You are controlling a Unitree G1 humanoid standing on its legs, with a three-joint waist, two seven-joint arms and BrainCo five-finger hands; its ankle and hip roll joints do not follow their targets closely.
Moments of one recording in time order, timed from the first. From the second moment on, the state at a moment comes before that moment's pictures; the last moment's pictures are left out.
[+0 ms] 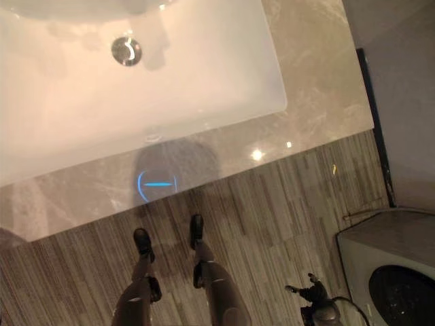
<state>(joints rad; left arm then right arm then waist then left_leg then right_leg) -1.49 1.24 -0.46 1.08 -0.67 -0.23 0.33 -0.02 -0.44 0.17 1.16 0.12 -0.17 -0.13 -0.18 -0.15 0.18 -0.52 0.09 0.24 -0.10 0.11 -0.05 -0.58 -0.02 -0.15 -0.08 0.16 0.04</state>
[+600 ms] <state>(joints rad) -1.45 1.19 -0.49 0.92 -0.68 -0.24 0.27 -0.03 -0.44 0.20 1.11 0.12 -0.18 -0.13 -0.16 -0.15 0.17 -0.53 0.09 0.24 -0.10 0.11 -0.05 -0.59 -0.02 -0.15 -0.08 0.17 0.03</state>
